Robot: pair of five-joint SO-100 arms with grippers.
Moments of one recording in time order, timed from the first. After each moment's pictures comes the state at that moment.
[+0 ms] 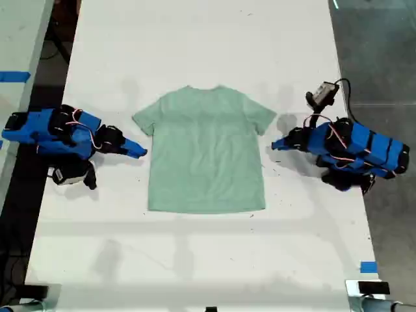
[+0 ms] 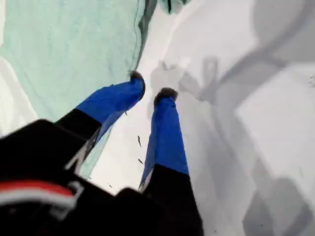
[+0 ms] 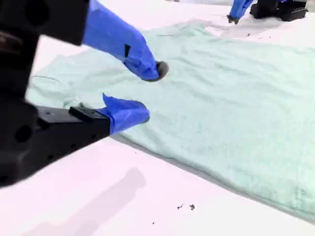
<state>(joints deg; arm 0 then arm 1) -1.5 206.1 183.3 60.4 -2.2 23.6 200.6 174.9 76.6 -17.0</state>
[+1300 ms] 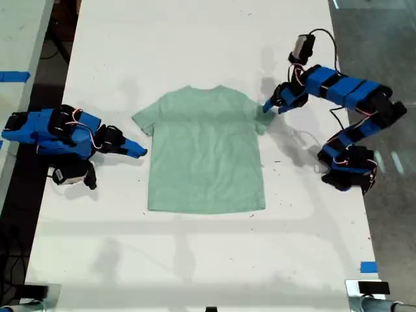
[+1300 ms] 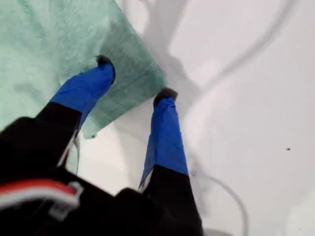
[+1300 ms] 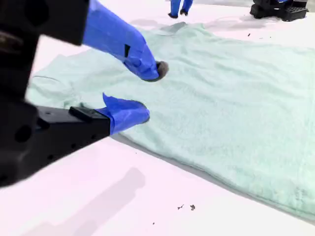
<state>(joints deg) -1.5 206.1 183.3 60.4 -2.2 54.8 107.4 120.4 58.6 -42.9</state>
